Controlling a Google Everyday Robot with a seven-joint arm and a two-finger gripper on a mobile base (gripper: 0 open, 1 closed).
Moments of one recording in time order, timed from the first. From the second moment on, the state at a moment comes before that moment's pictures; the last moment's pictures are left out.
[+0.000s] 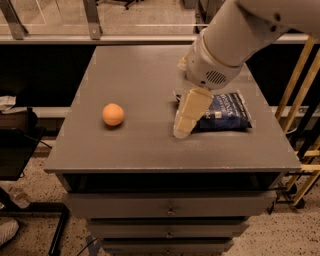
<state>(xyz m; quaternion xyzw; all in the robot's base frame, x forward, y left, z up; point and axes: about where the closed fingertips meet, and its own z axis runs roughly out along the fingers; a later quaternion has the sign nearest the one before) 0.506 -0.047 0.940 -0.67 0.70 0.04 0.25</state>
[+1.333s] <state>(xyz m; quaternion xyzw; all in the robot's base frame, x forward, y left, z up) 0.548 0.108 0.882 -0.68 0.68 0.11 0.27</state>
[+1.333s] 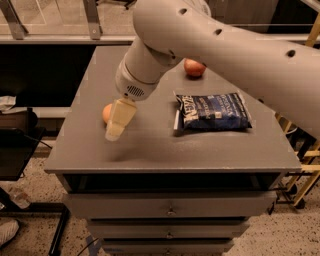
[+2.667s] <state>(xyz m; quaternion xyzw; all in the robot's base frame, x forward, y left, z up) 0.568 0.121 0.849 -0.68 0.68 0.11 0.24</state>
